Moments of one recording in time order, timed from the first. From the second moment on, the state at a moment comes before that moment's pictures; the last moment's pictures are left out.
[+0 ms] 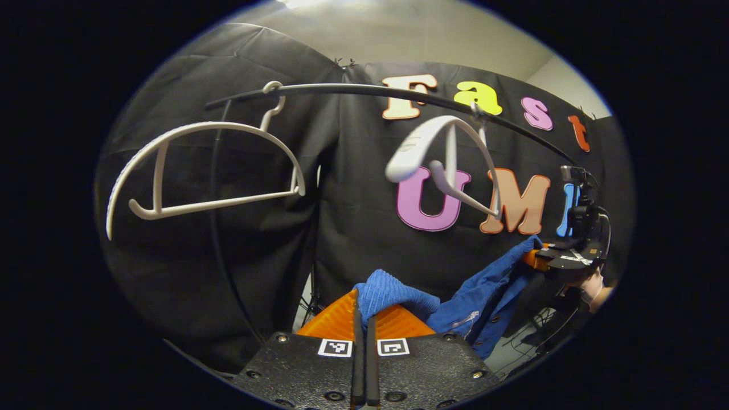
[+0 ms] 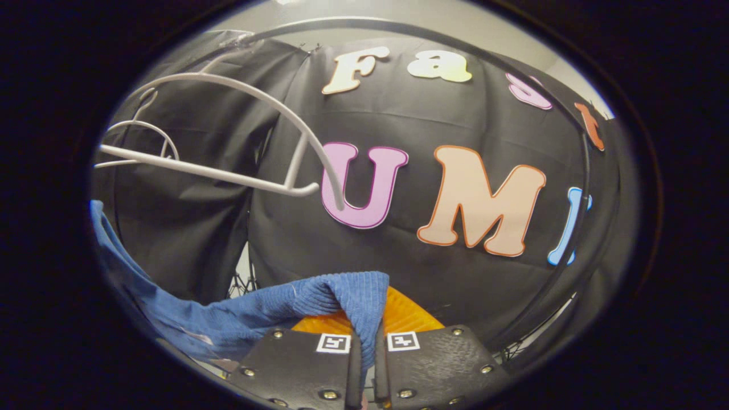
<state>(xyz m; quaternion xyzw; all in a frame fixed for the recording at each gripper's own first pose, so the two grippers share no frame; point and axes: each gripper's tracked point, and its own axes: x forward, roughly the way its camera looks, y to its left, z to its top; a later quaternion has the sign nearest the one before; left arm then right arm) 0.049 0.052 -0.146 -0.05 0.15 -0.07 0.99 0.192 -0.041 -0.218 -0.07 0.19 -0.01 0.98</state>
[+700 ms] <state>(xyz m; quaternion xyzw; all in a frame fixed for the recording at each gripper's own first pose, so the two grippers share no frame) 0.046 -0.154 -0.116 -0.09 0.12 -0.30 0.94 0.103 -0.038 -0.163 -0.05 0.16 0.00 0.99</state>
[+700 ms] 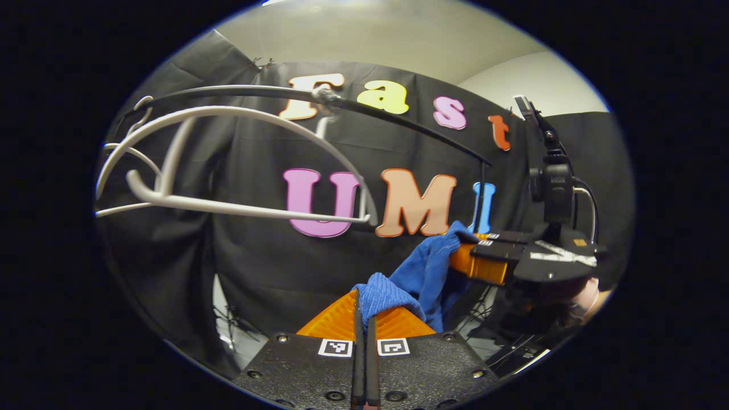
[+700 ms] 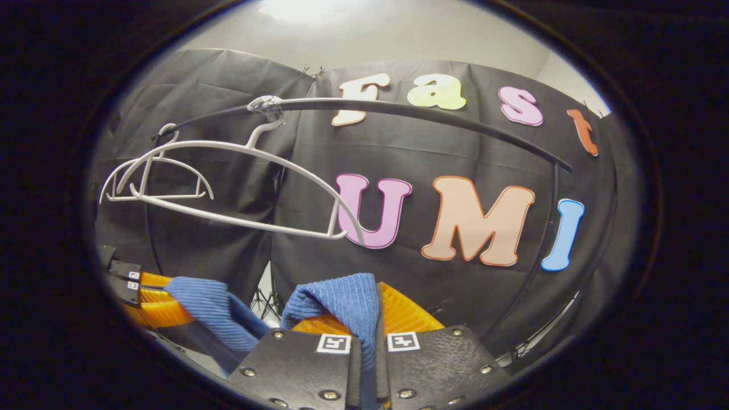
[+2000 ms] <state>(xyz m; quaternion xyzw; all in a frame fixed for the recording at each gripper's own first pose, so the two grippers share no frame) 0.087 -0.188 -0.249 -0.17 0.28 -0.28 0.90 0.086 -0.026 -0.260 0.01 0.27 -0.01 0.96</state>
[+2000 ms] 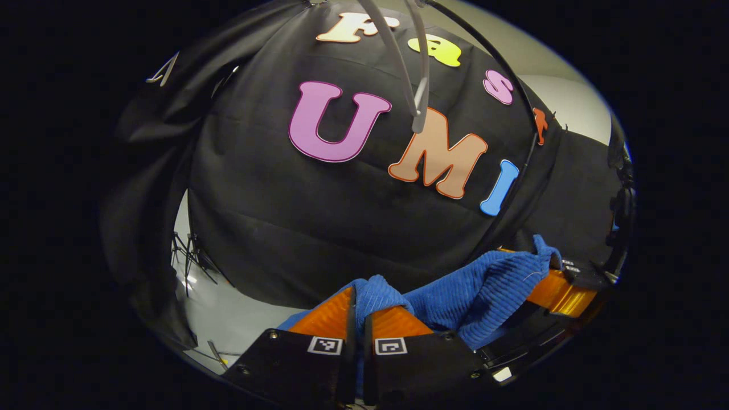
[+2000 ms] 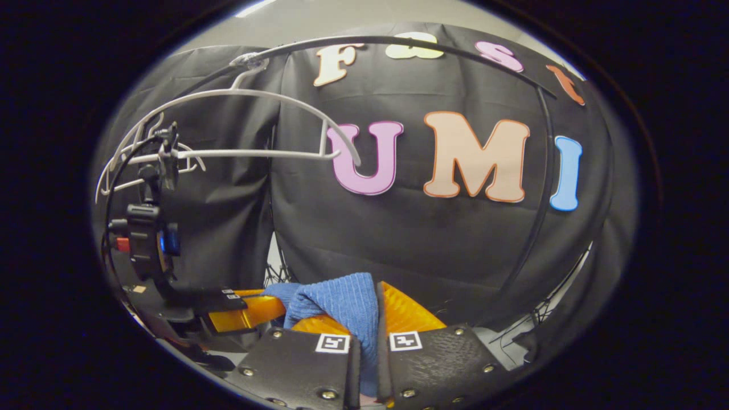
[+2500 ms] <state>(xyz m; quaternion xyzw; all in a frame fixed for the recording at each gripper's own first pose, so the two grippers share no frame) 0.073 -0.180 -0.288 -0.15 0.35 -0.24 0.89 0.057 -0.048 -0.320 -0.03 0.37 -0.03 0.93</state>
